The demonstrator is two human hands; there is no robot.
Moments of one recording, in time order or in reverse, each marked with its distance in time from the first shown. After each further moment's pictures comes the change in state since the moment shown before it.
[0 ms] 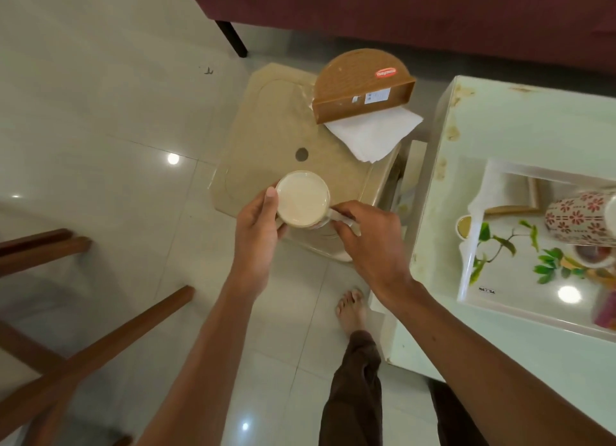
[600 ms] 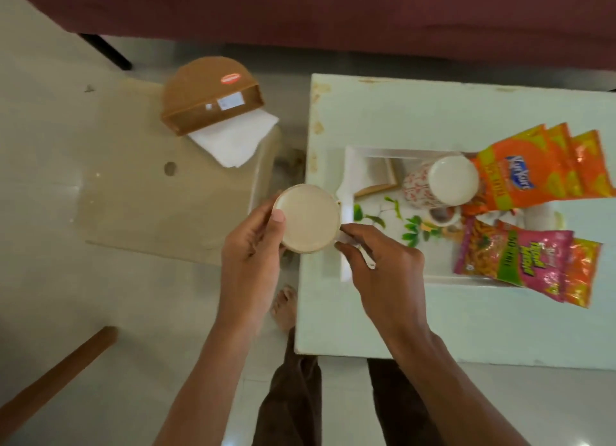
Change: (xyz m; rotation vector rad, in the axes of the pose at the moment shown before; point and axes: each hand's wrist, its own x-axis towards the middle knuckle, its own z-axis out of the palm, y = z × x) left_hand -0.097 0.003 0.137 0.067 -0.290 0.128; right_hand -0.092 0.066 -0.142 -0.025 0.368 0.070
